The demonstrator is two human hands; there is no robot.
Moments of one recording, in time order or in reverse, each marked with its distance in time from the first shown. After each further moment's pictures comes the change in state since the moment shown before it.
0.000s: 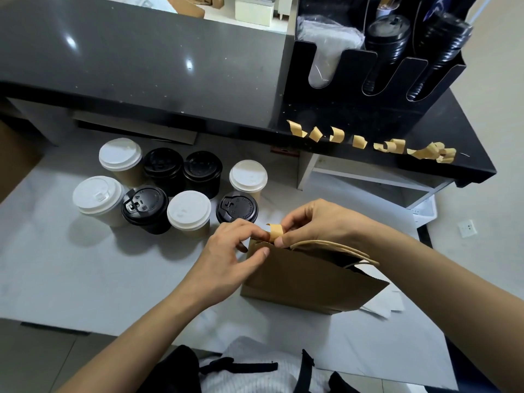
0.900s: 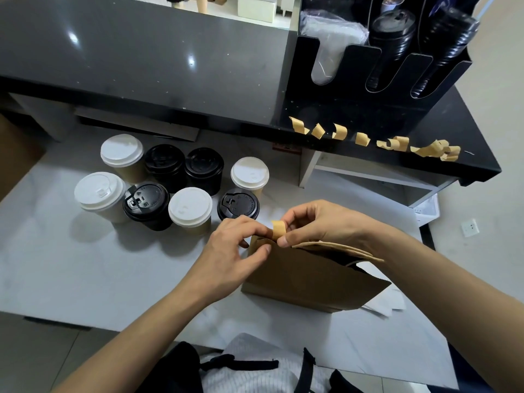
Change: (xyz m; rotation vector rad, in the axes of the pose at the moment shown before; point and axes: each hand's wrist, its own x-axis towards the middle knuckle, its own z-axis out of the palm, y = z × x) left_hand 0.002 0.002 0.001 0.057 0.004 0.018; right_hand 0.007 0.014 -0.001 0.215 -0.120 -0.070
